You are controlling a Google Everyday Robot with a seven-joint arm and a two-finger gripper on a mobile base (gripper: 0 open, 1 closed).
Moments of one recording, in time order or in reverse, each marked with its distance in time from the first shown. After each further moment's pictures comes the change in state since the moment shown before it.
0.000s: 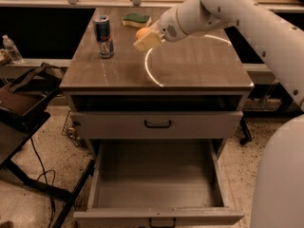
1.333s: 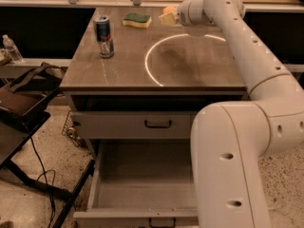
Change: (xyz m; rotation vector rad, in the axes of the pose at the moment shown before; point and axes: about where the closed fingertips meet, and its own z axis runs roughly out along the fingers) arm 0.032 -0.224 0.016 0.455 -0.133 0.169
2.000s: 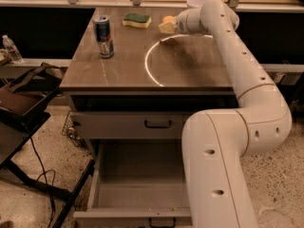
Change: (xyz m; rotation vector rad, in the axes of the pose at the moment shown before) arm 0.036 -0.009 0.030 -0.010 0.015 0.032
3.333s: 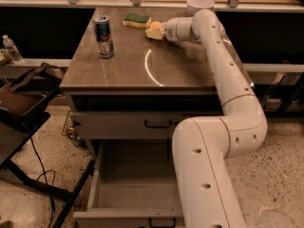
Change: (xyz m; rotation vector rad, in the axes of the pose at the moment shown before) arm 0.008 0.049 0.038 -0.164 -0.071 0.087
